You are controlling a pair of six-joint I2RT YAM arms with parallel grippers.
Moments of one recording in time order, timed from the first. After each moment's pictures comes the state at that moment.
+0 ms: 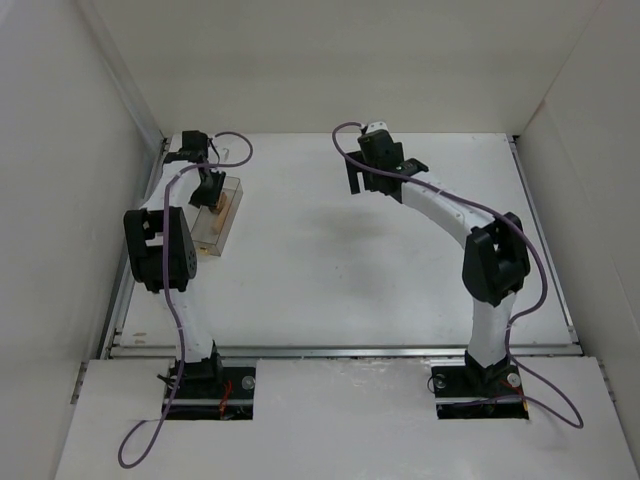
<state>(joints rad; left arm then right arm) 0.06 1.99 1.65 -0.78 -0.06 0.29 0.52 1.95 1.68 -0.45 0.38 0.15</state>
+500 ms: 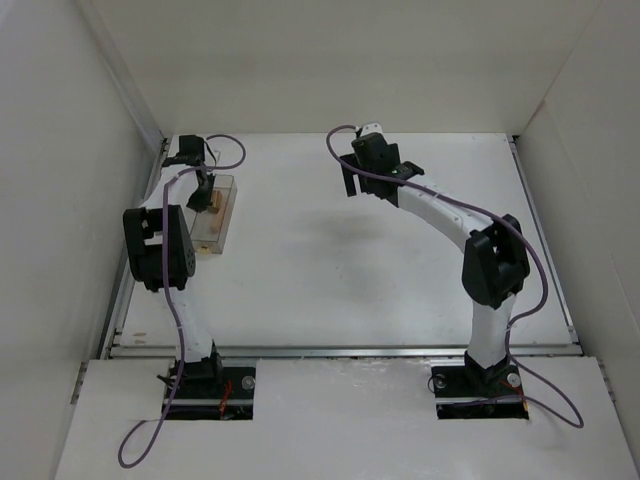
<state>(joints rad) 0.08 2.01 1.59 -0.70 -0.16 0.24 0.56 1.95 1.68 -0.45 0.43 0.15</state>
